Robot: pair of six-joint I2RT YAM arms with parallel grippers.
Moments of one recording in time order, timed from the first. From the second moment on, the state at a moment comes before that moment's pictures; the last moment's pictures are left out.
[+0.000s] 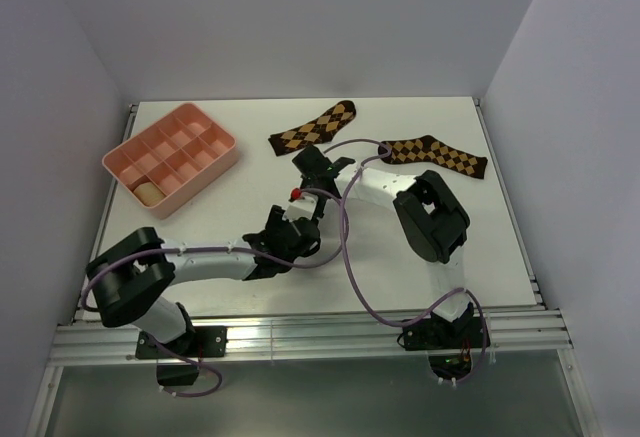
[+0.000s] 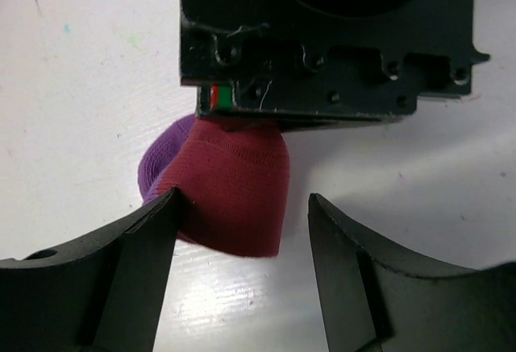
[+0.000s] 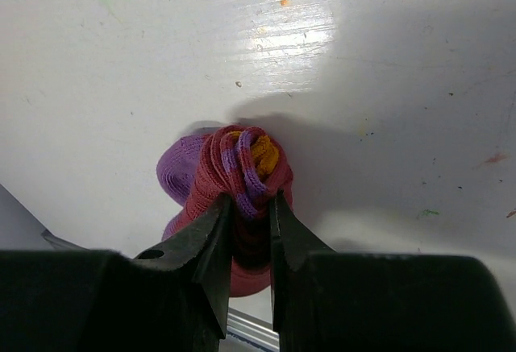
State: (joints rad) left arm -1.05 1.51 0.73 -0.02 -0.68 -0.41; right arm 0.73 2.01 1.42 -0.54 -0.13 1.06
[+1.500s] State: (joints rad) left arm -0.60 1.51 0.73 -0.04 0.02 -0.65; right arm 0.70 1.92 1.19 -0.17 -0.19 1.12
